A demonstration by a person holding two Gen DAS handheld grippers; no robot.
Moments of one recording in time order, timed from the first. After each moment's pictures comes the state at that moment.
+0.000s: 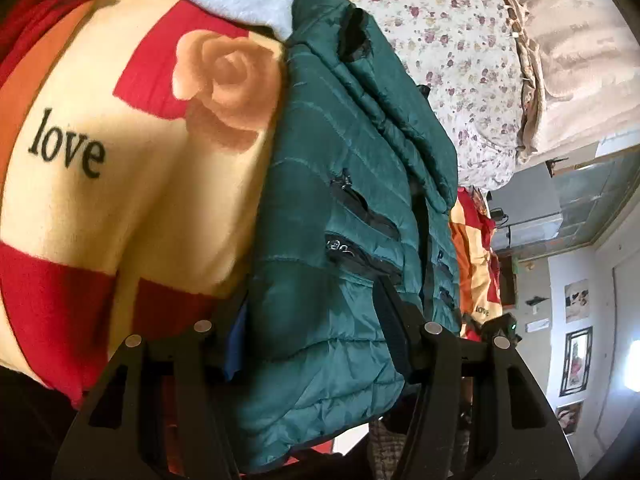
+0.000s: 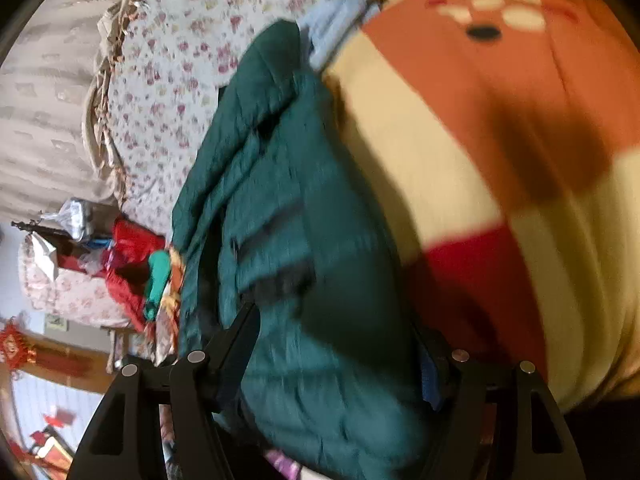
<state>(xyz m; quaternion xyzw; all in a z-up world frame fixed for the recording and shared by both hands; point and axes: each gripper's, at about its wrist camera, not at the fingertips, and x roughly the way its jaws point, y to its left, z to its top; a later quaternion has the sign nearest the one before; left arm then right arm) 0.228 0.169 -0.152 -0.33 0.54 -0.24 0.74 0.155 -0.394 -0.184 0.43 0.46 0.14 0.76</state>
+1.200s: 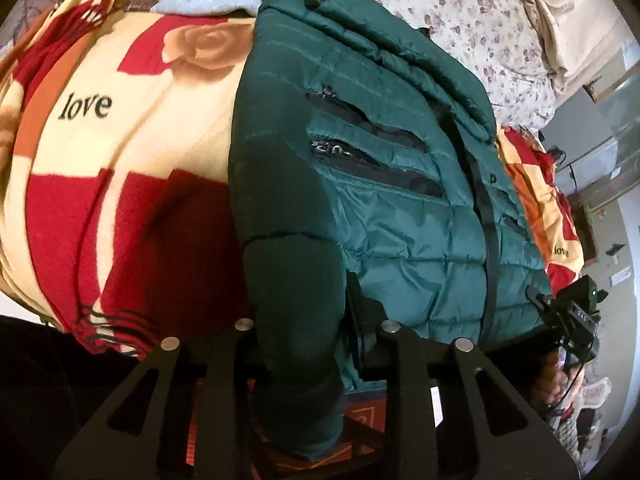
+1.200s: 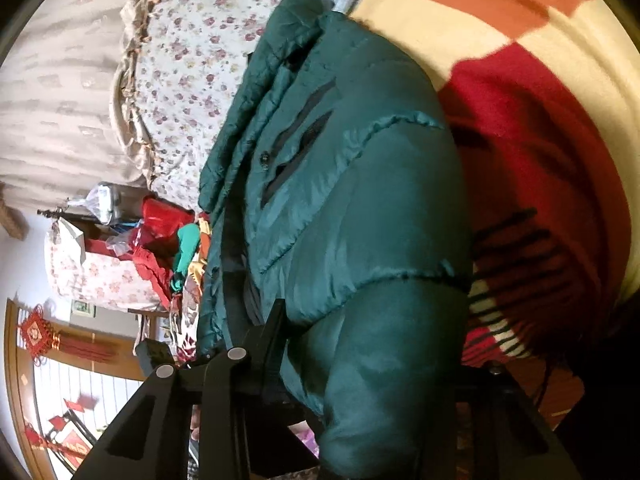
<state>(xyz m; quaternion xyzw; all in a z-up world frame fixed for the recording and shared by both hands) 0.157 0.113 -0.162 -0.16 0.54 -0.18 0.81 0.114 -0.347 -0.207 0.46 0.44 0.17 0.75</state>
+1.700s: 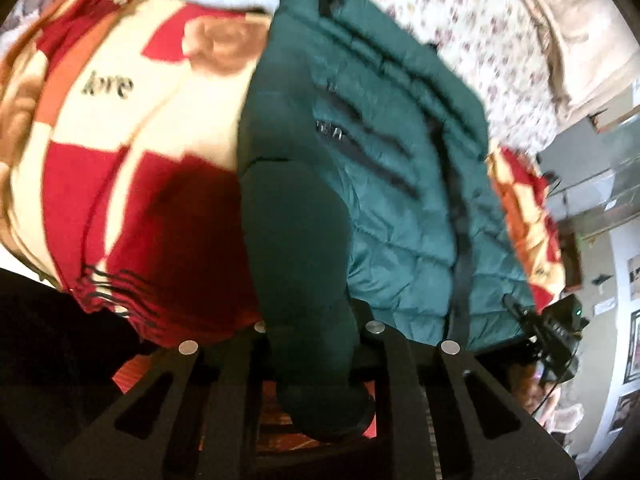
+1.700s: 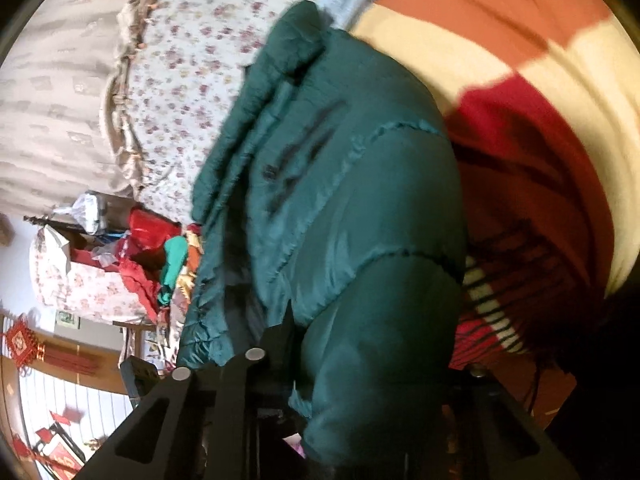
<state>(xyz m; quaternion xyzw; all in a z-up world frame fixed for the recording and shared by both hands) 0.138 0.125 -0.133 -0.22 0.54 -0.17 0.80 0.108 -0.338 -0.163 0.43 0.42 0.15 0.79</state>
